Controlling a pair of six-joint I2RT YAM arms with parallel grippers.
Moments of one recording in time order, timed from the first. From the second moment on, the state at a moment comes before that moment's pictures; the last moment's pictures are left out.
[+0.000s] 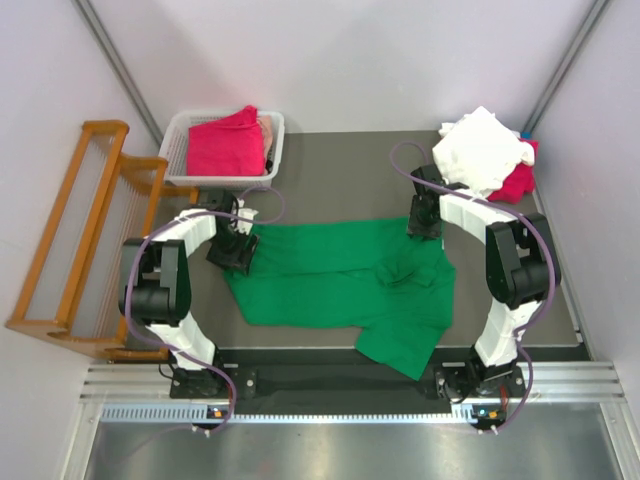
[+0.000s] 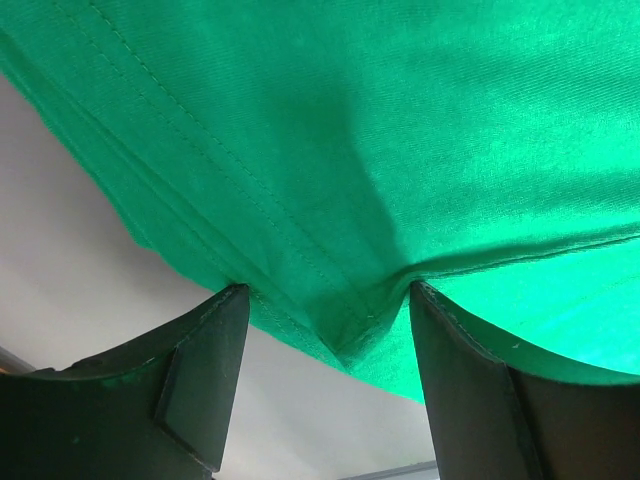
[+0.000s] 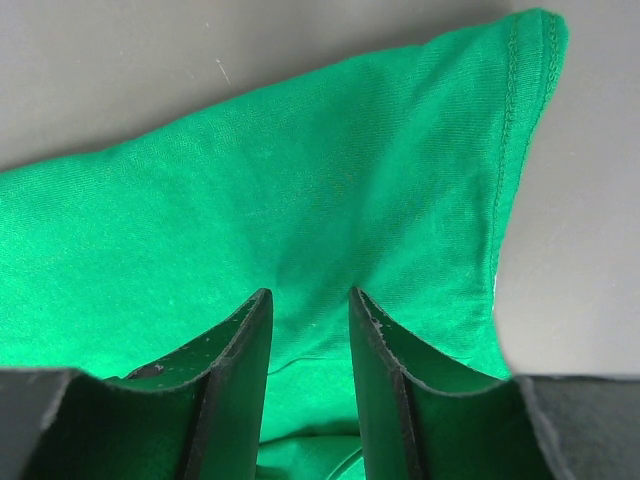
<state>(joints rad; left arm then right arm) -0.05 1.71 1.05 -0.72 0.11 0.28 0.28 1.84 1.25 -0.58 0.15 0.47</state>
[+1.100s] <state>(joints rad) 0.06 1.56 1.14 -0.67 0.17 0.21 0.28 1.84 1.23 -0.57 0.15 0.46</state>
